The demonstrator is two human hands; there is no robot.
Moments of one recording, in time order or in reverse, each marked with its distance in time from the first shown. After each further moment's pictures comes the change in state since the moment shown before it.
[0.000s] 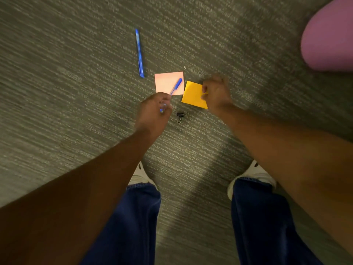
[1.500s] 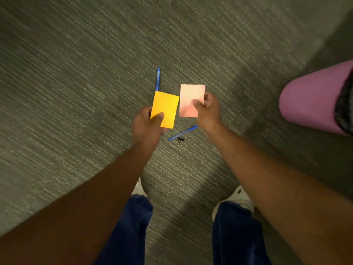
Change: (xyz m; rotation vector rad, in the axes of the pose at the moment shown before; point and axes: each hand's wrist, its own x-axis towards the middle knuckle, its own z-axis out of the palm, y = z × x) left_hand -0.016 0.054 -0.077 -0.589 0.262 -0.359; right_hand -0.039 -0.115 -0.090 0.980 0.160 0.150
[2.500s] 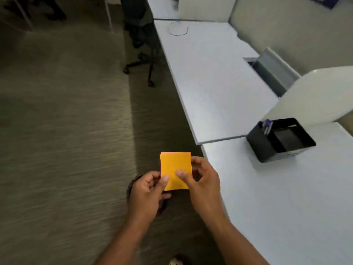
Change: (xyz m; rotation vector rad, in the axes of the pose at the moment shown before) left_hand -0.551 0.466 0.294 0.108 -0.902 0.535; right_hand -0.408 -0.294 -0.637 0.283 0.804 -0.371
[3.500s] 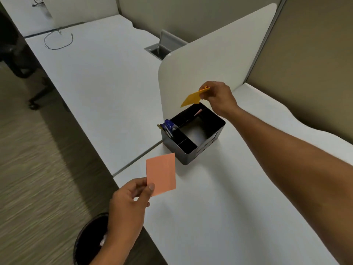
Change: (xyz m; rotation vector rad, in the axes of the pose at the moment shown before) left_hand 0.060 0.001 0.237 0.413 -0.211 0.105; right_hand 0.282 0.097 -0.384 -0.364 0.295 0.003
